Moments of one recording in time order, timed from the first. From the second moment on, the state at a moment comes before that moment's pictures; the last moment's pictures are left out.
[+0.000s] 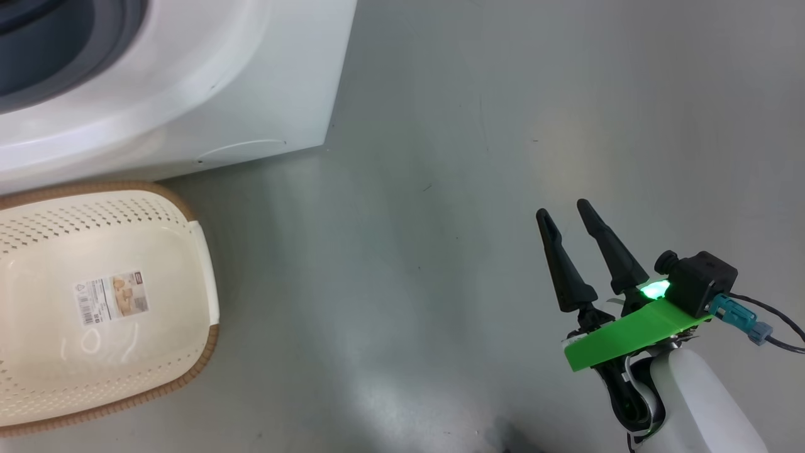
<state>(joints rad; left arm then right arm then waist) -1.21 0.39 0.02 0.88 -0.20 -0.12 -0.26 -0.33 -0.13 0.22 0.22 0.50 0.13 -0.26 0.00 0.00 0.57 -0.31</state>
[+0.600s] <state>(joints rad) -1.01 0.28 0.04 0.88 -0.20 -0.13 -0.26 -0.33 -0.16 0.22 0.23 0.50 0.13 -0.26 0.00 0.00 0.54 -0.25</state>
